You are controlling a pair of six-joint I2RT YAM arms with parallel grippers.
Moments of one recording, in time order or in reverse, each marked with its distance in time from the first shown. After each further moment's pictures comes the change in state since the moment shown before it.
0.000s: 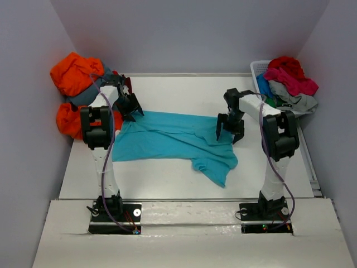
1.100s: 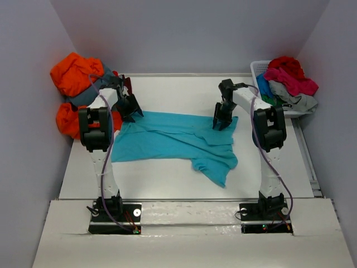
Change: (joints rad) left arm 0.001 -0.064 -0.112 0.087 -0.010 0.007; right arm 0.000 0.229 0.325 0.048 -0.049 0.028
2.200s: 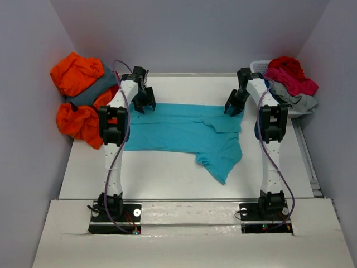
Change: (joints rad) left arm -0.177 0.232 0.442 -0.178 -0.221 0.070; right arm -0.191 0.261 0.457 -0.142 0.028 0.073
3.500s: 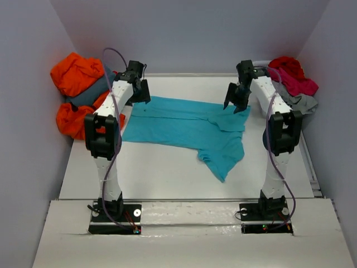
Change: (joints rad) left arm -0.052 -0.350 -0.253 0.110 -0.270 0.035; right arm 0.072 -0.369 -0.249 0.040 0.044 -0.089
